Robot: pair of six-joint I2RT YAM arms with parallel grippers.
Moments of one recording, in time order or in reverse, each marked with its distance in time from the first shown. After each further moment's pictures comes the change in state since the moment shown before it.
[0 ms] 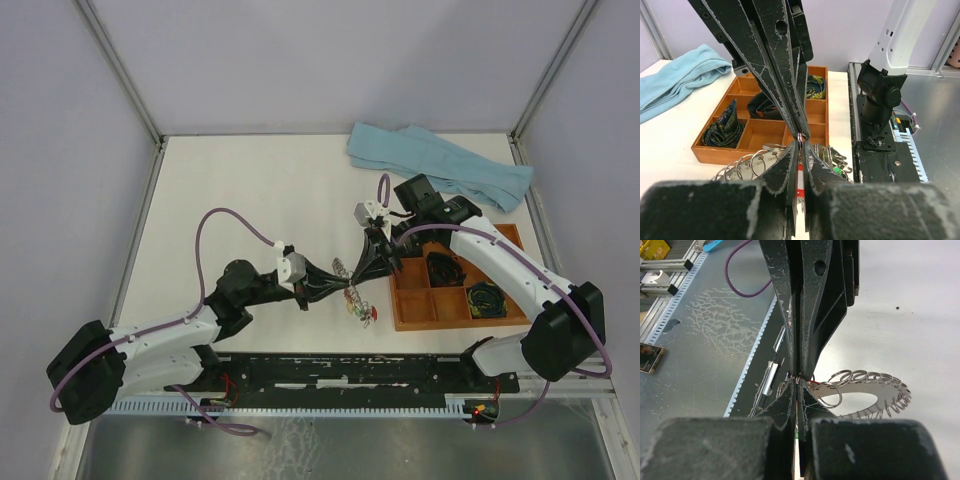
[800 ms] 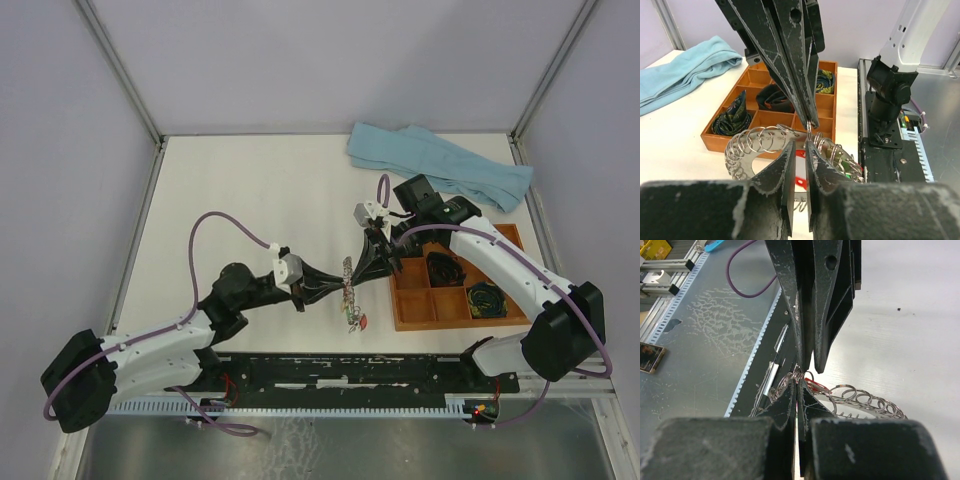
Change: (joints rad) left arm 0.000 -0.067 -0.017 -0.073 -0.057 0.008; right arm 0.000 0.000 0.000 -0.003 -0.002 -0.003
